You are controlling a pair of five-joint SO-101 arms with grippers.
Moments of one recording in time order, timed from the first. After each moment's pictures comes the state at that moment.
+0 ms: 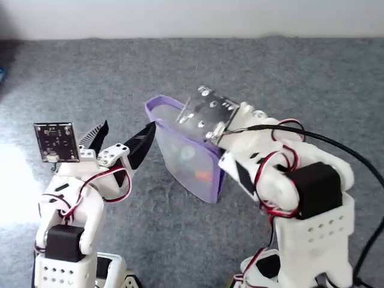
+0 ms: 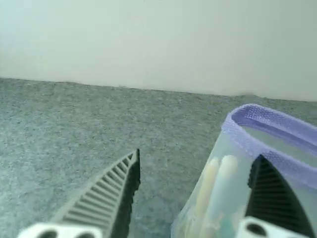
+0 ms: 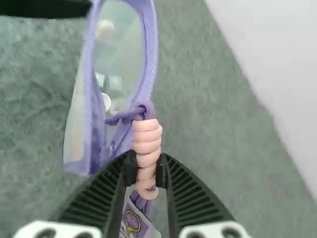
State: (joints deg) left arm 3.7 -72.9 55.8 50.9 14.4; right arm -19.9 -34.1 -7.7 97.0 39.3
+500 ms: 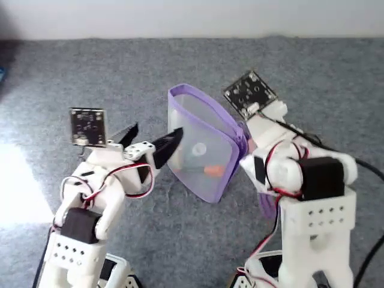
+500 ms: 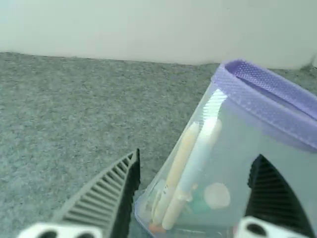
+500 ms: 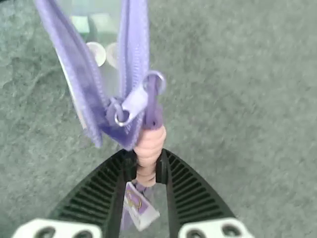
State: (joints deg) left arm 14.0 -63.0 55.8 46.4 18.6; right arm -10.4 -39.3 7.5 100.3 27.0
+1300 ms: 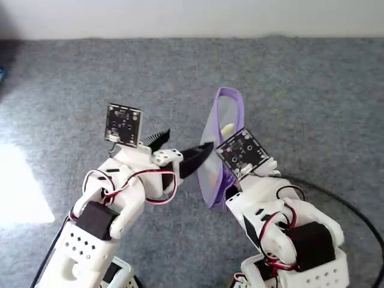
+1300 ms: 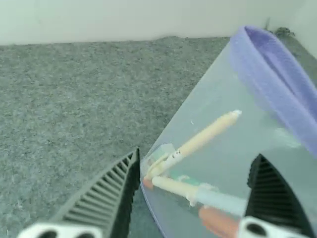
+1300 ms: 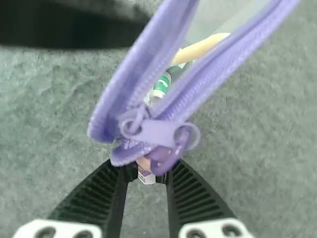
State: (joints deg) left arm 24.4 -58.2 53.7 47.2 18.9; right arm -20.4 -65.4 35.0 90.6 16.6
